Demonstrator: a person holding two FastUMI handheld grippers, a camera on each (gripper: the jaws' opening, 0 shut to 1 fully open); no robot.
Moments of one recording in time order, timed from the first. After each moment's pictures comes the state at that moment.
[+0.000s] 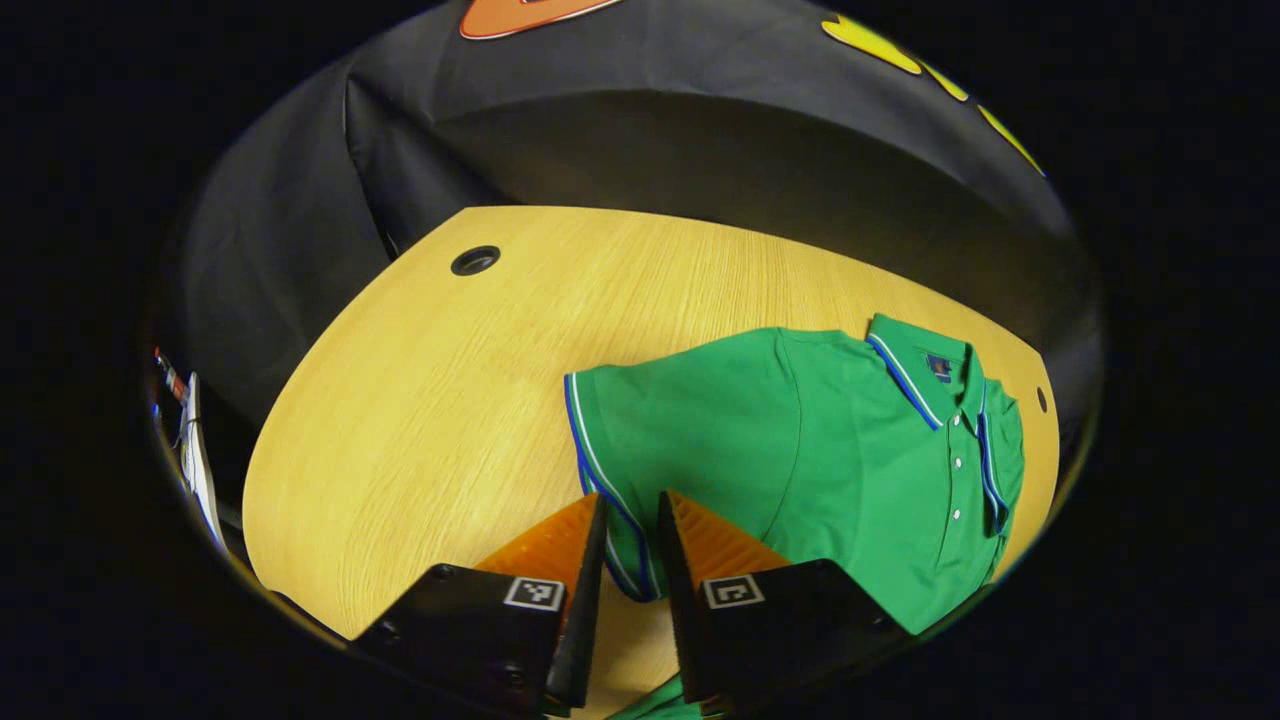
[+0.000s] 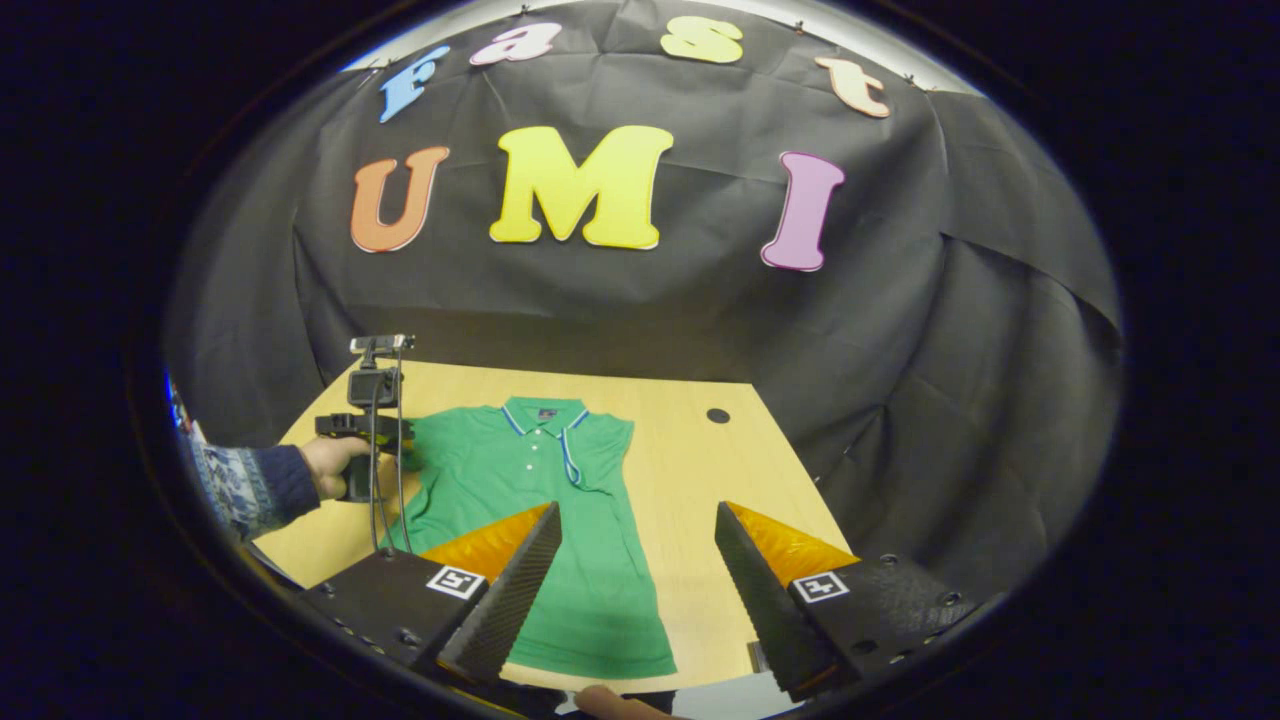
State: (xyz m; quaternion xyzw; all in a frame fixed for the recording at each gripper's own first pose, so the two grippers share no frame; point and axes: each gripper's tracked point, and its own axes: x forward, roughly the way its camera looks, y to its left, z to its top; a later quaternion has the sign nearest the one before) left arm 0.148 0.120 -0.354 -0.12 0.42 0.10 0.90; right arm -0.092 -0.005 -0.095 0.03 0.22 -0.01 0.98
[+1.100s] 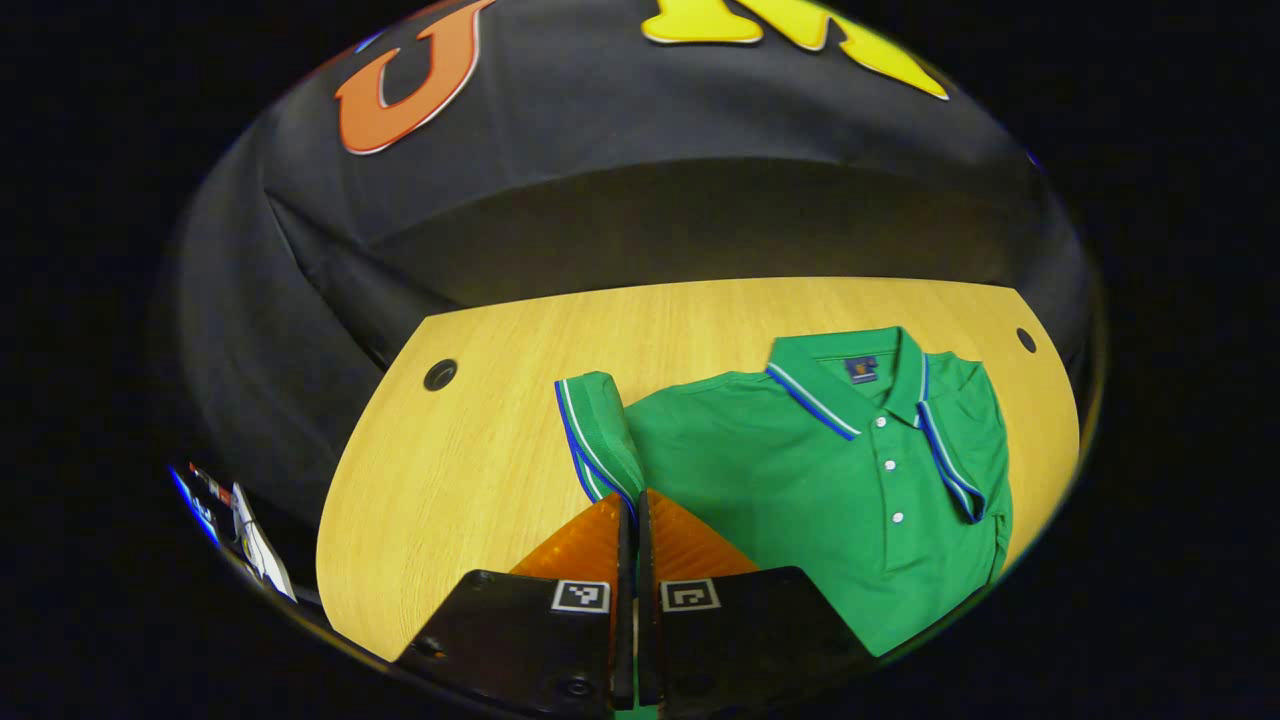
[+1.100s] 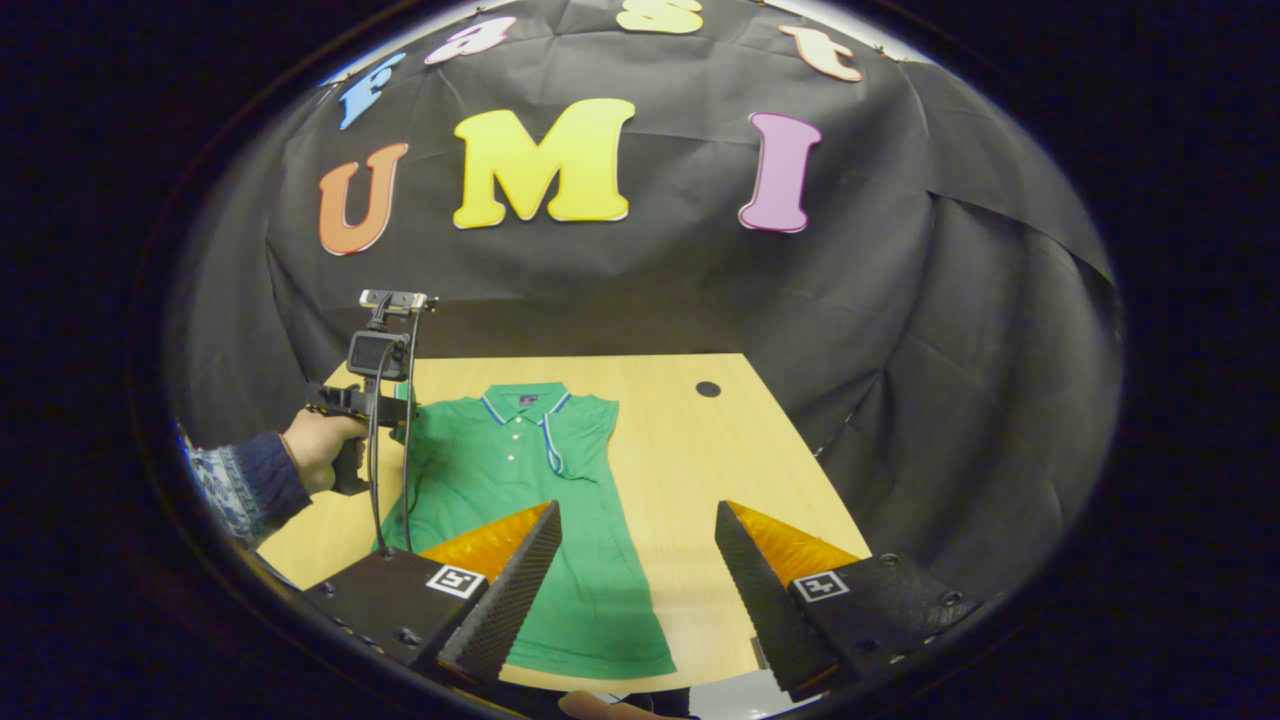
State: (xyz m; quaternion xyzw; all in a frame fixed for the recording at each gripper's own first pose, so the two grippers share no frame) left arm 0.175 0.048 -0.274 0.04 0.37 0.06 0.93; right arm -0.073 -0.035 -0.126 0.07 0.25 -0.02 0.97
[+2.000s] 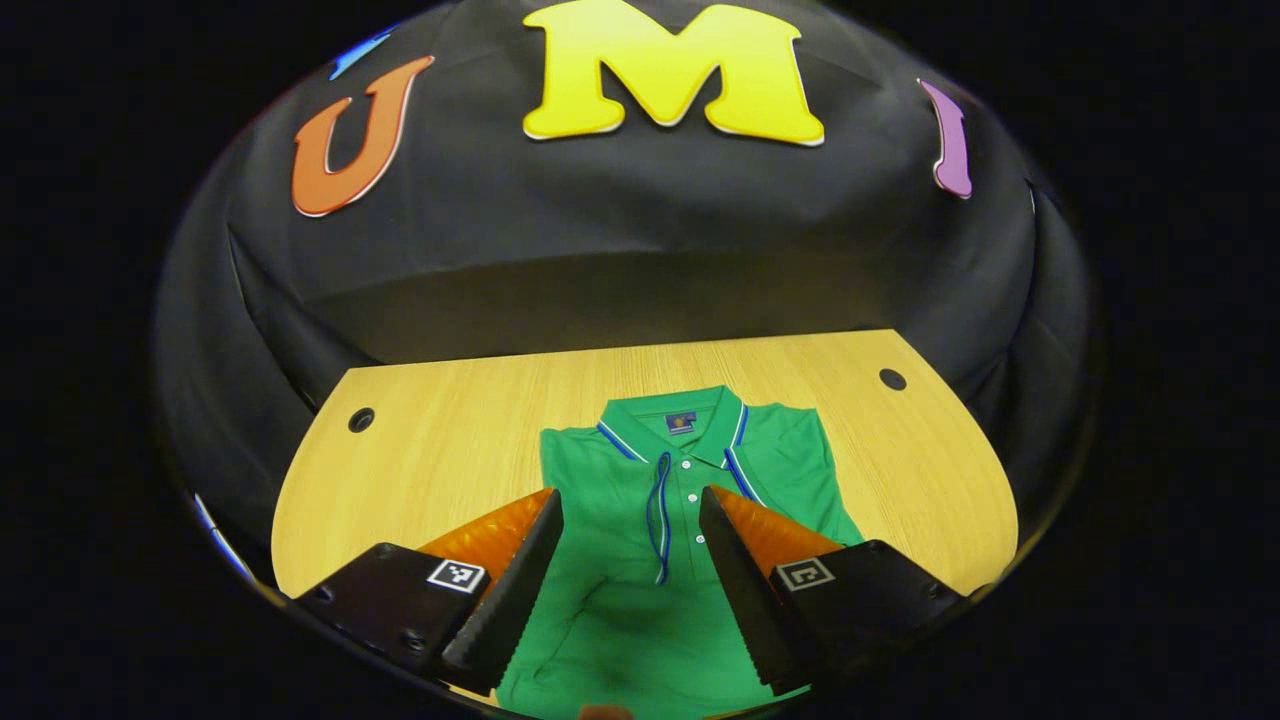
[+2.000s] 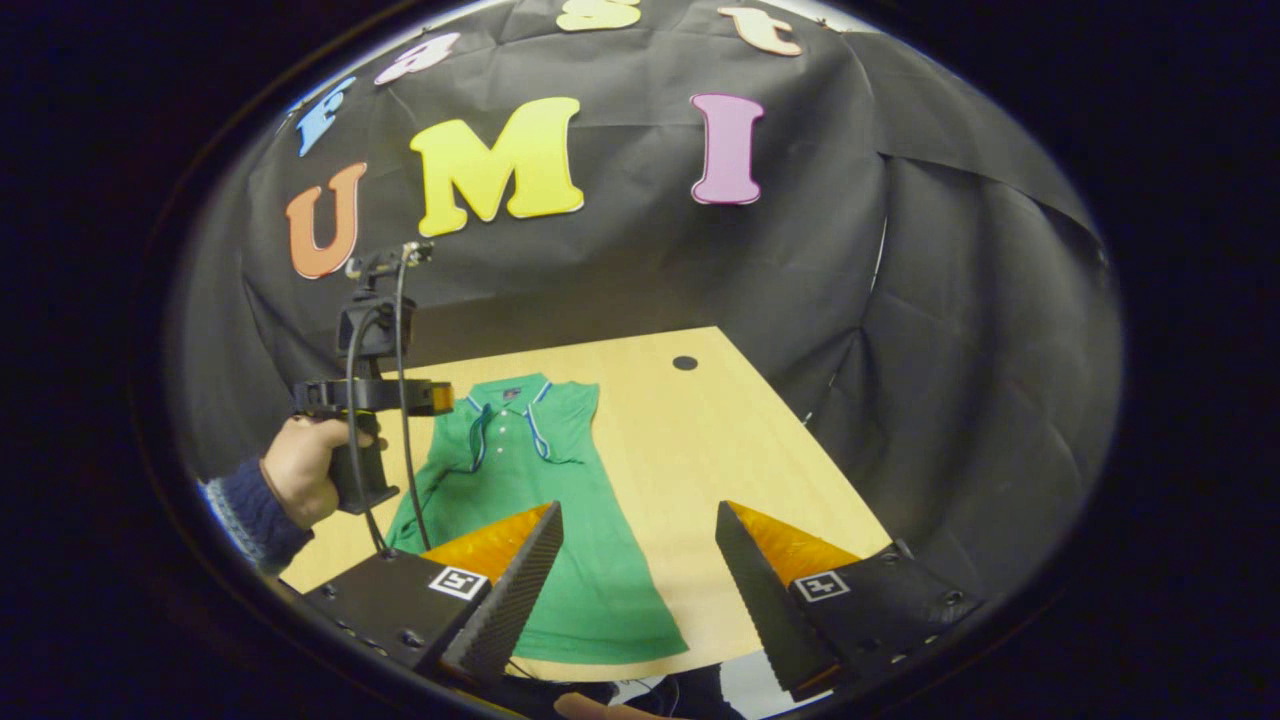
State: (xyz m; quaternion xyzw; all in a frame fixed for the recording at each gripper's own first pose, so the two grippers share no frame) left arm 0.132 -0.043 -0.193 -0.01 0.28 -0.05 0.96; right arm -0.104 -0.035 -0.146 0.12 0.27 -0.04 0.95
